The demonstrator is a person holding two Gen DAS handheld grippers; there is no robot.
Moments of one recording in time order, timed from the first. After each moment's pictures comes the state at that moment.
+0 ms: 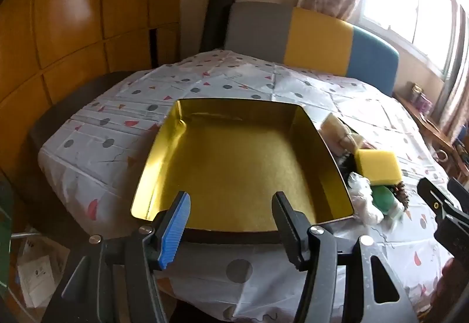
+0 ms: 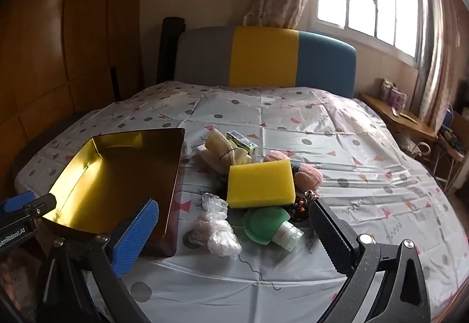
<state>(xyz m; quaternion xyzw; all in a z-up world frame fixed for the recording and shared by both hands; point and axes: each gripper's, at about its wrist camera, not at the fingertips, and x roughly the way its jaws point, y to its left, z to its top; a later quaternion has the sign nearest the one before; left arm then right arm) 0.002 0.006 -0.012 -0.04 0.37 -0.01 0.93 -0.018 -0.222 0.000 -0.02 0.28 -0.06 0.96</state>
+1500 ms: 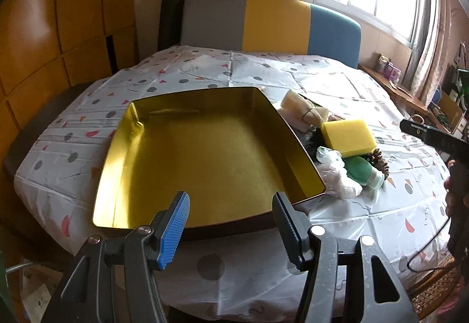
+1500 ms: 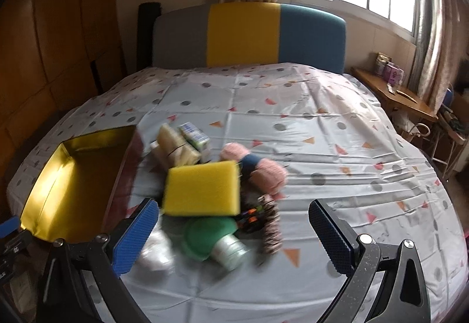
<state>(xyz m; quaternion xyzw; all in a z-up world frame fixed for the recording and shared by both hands) 0.005 -0.025 -0.023 0.01 0.38 -0.10 0.92 0.030 -0.326 -0.002 0.02 0.34 -0.08 0.94</state>
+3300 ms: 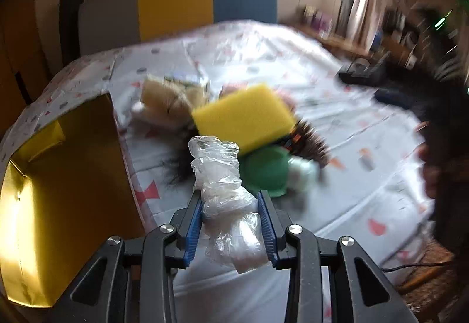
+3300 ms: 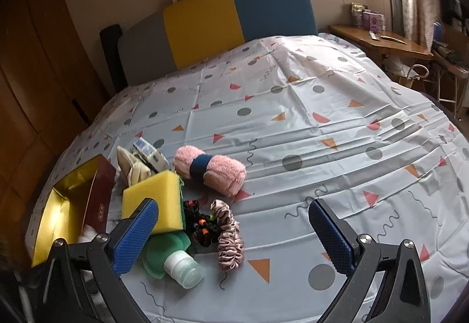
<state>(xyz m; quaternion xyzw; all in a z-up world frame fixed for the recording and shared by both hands) 0.036 -0.188 -0.050 0.09 0.39 -0.28 0.87 0.045 -0.417 -0.031 0.15 0.35 -0.09 0.92</state>
